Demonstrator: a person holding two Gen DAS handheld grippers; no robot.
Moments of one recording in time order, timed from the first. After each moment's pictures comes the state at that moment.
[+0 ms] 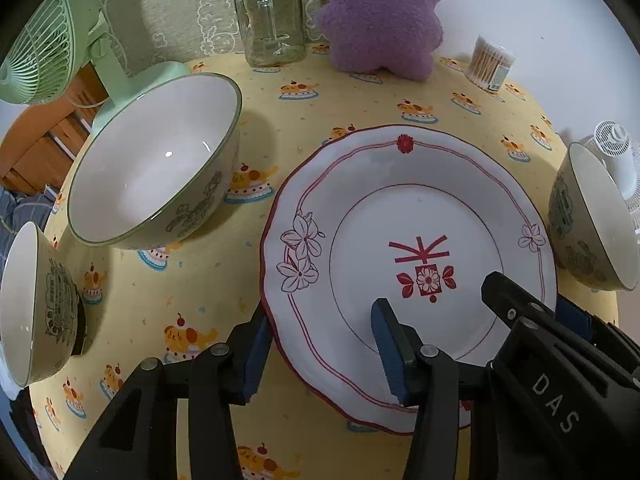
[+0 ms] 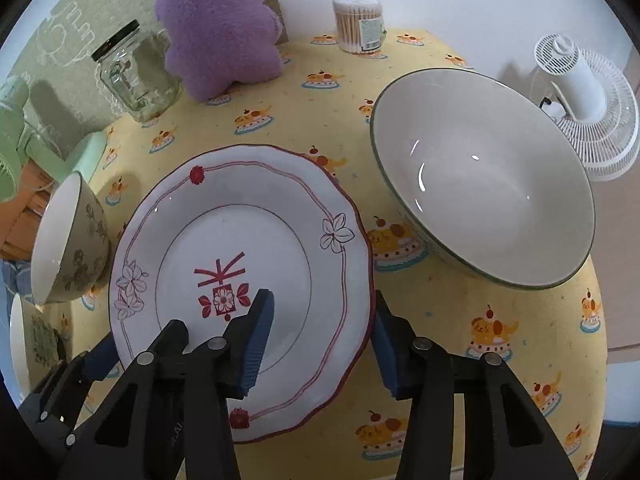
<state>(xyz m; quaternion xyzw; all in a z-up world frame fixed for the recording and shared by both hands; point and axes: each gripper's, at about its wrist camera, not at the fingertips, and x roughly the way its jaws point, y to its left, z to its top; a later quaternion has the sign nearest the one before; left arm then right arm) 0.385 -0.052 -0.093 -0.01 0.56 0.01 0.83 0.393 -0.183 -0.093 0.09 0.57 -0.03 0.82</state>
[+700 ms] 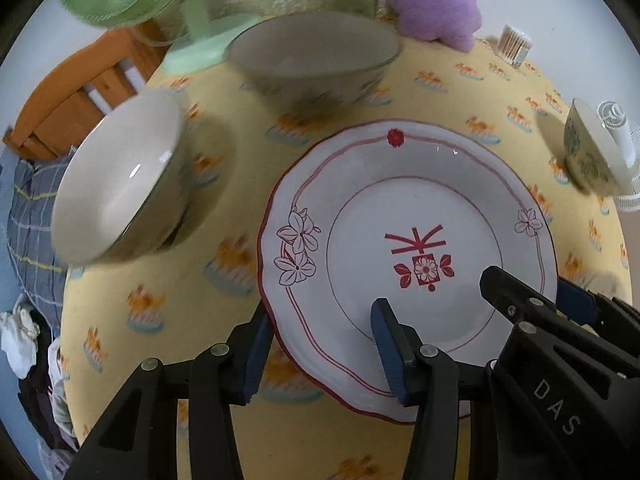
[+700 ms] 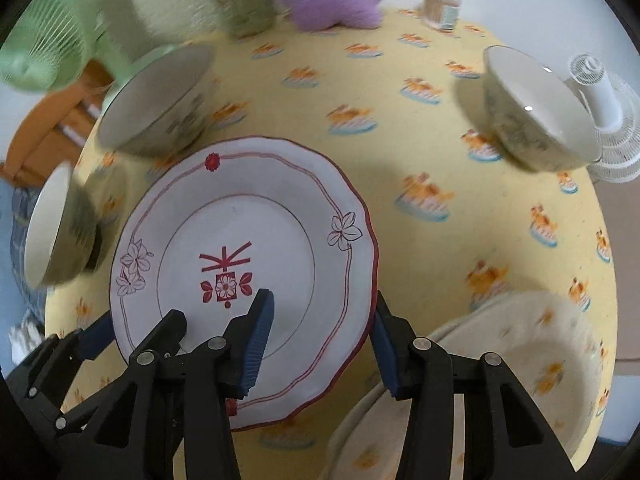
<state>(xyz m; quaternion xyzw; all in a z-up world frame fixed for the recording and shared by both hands) 0.288 0.037 -0.088 -0.01 0.59 0.03 0.81 0.312 -0.093 -0.086 0.04 0.60 0.03 0.80</state>
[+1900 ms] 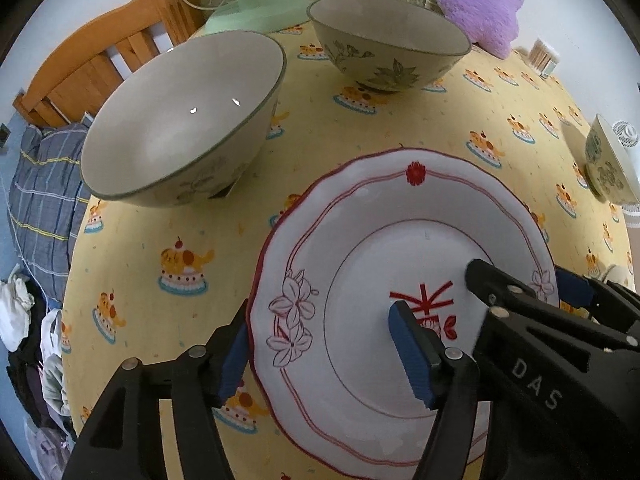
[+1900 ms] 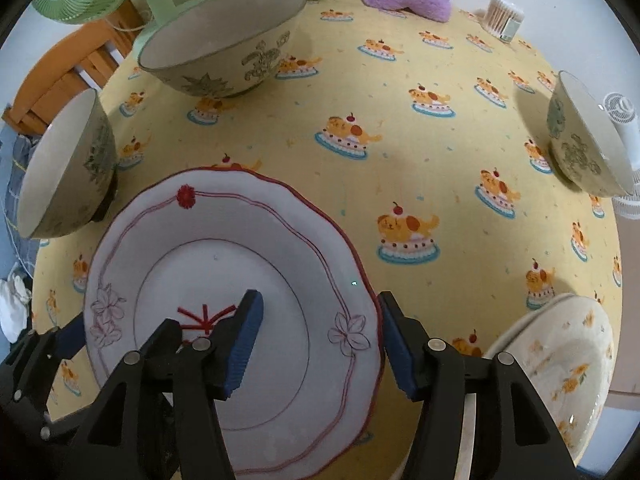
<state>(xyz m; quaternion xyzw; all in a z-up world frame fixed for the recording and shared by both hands) 0.276 0.074 -0.097 -0.04 0.59 0.05 0.80 0.316 -0.043 -0.104 -0.02 0.62 0.06 0.78</state>
